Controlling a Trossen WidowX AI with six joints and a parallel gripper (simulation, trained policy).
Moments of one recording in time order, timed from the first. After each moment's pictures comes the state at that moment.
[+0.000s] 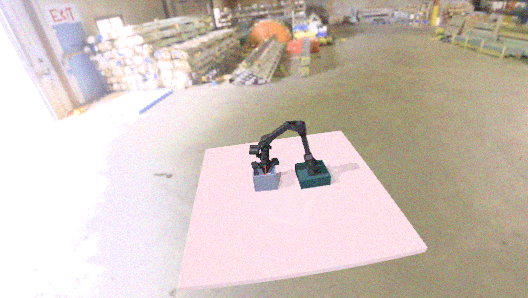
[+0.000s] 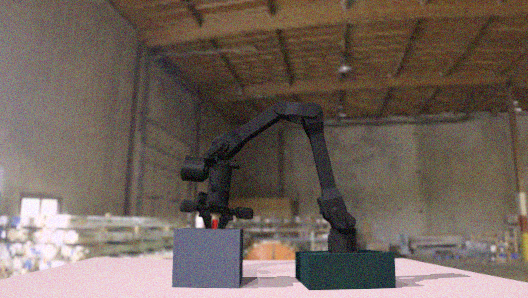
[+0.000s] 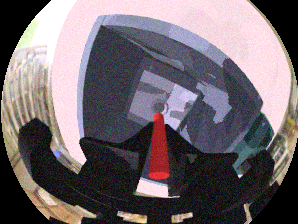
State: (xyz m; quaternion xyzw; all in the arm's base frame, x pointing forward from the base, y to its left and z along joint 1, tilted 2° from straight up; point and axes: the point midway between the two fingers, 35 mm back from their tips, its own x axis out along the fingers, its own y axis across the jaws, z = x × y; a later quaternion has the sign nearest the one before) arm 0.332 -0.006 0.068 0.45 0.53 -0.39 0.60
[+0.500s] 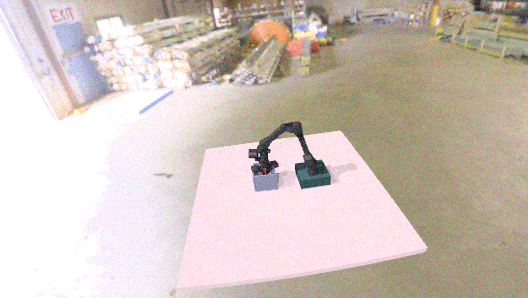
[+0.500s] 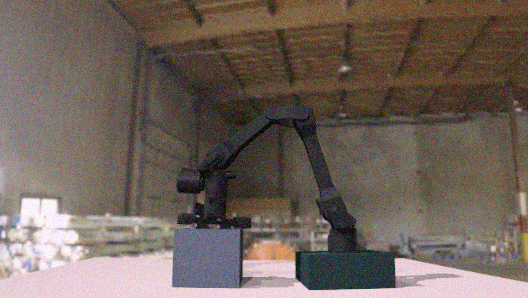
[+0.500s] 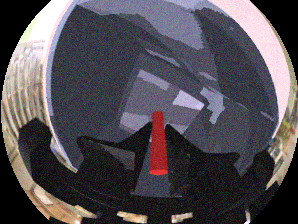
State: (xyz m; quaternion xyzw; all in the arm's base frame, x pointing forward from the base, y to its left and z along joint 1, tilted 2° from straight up) arm 0.337 -0.010 0.039 0.43 0.56 -0.39 0.60
